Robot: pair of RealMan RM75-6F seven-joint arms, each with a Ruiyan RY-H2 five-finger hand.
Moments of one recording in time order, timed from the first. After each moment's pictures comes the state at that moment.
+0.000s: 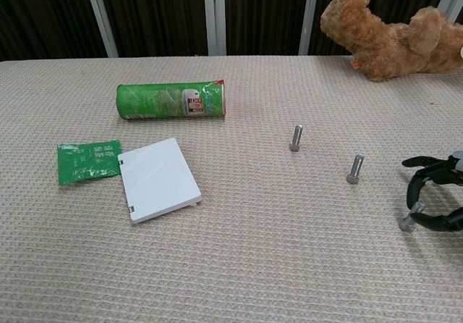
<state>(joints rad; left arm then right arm) -0.03 -1.07 -0.09 -1.69 1.42 1.56 0.06 0.34 -1.37 0.10 -1.81 -1.01 1.03 -0.02</state>
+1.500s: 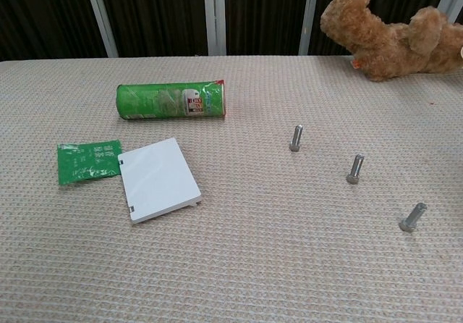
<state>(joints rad) -0.01 -1.07 -0.09 -1.70 1.42 1.59 0.07 0.14 -0.94 0.02 -1.96 -1.61 1.39 -0.02</state>
